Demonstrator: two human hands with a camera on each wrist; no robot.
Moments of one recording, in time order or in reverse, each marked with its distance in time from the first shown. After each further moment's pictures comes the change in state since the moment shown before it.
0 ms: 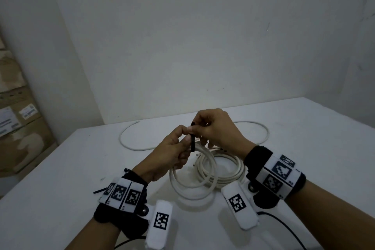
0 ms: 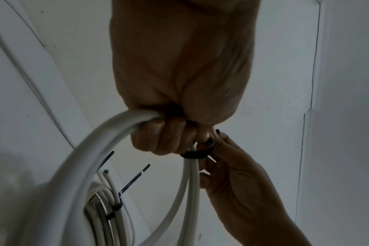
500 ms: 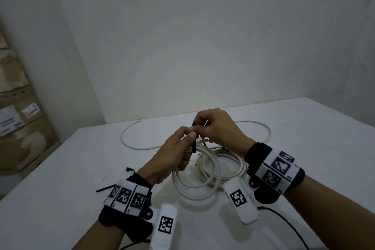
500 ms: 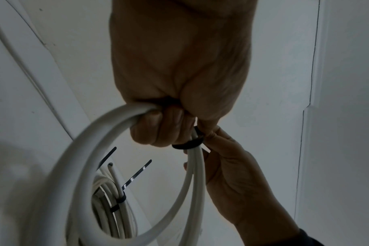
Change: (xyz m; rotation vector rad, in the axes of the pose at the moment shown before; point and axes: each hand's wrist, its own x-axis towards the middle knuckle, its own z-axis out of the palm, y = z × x) left_hand -0.001 -0.003 0.005 0.035 0.087 -0.007; right_hand 0.012 0.006 0.002 -0.201 -0.017 -0.047
